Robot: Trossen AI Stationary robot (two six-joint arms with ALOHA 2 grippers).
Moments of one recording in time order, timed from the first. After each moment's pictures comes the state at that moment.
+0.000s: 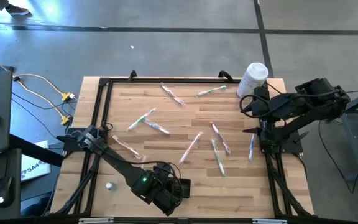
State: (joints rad) left arm -0.62 2.08 2.08 -1.29 -0.27 -1.89; right arm 0.32 1.23 1.86 -1.49 0.24 0.24
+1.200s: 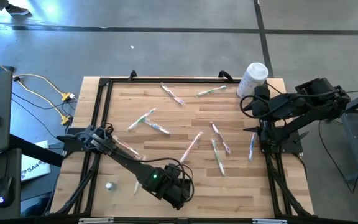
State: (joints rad) left arm -0.57 2.13 2.08 -1.22 -0.16 -1.57; right arm 0.32 1.23 1.86 -1.51 0.26 0.21
